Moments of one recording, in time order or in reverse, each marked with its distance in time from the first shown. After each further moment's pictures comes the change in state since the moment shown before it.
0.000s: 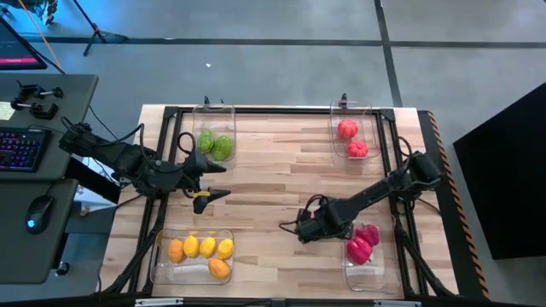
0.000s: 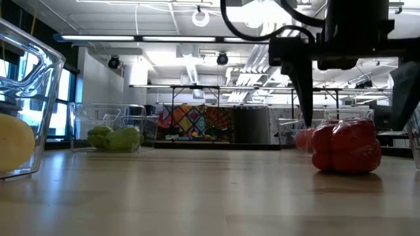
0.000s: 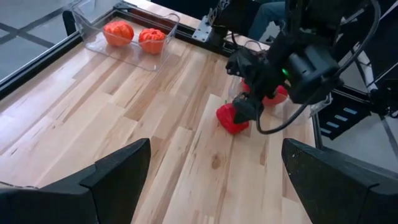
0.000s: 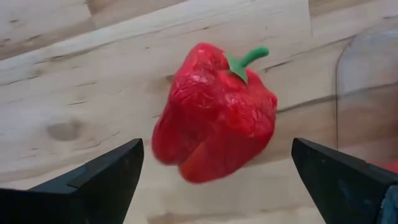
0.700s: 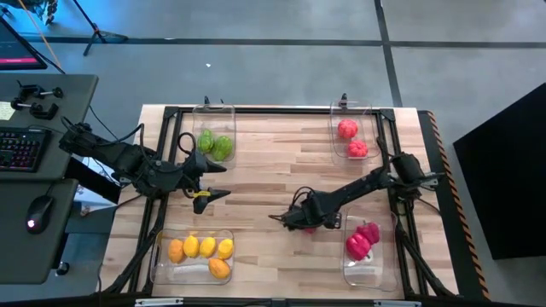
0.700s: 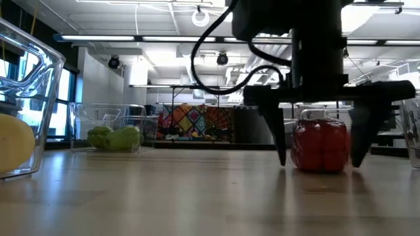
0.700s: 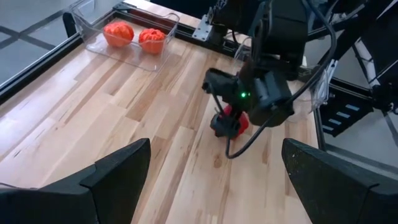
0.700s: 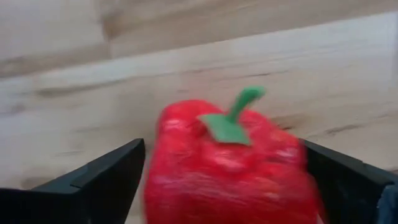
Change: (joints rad) left arm 0.000 0.000 0.000 -0.003 0.001 0.019; right arm -0.123 0.133 0.000 0.081 -0.024 -0.211
